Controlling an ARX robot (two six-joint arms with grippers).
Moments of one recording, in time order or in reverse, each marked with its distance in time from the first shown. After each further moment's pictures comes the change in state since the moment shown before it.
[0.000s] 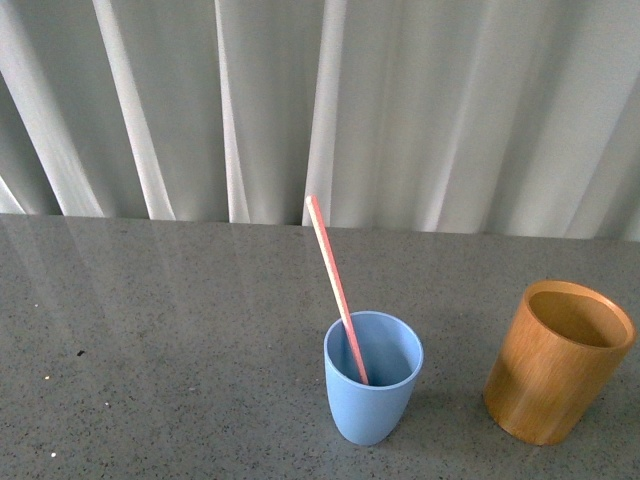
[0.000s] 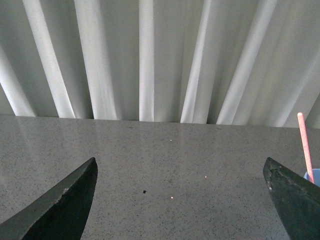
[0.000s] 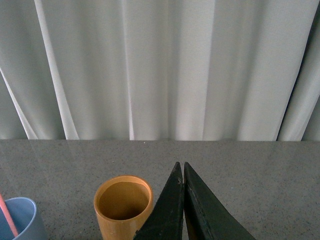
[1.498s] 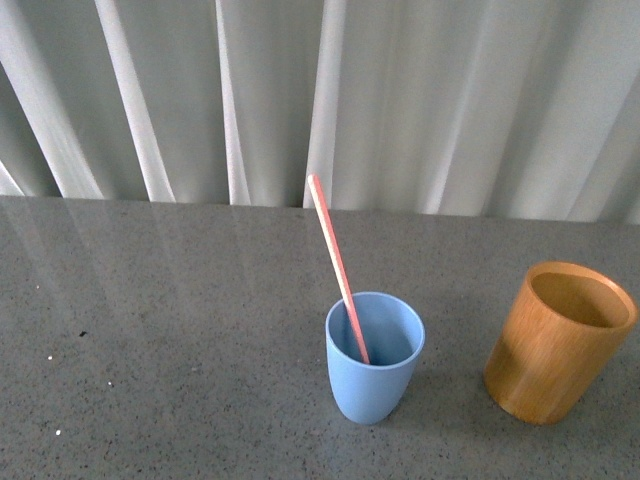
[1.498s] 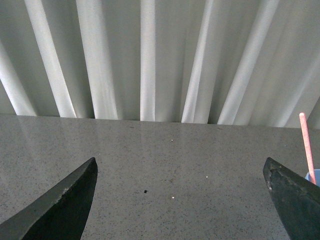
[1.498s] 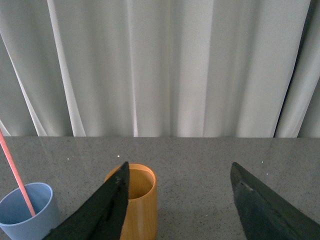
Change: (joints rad) left arm 0.000 -0.001 0.000 0.000 0.000 0.000; right arm 0.000 -0.530 0.000 -0.527 0.001 0.000
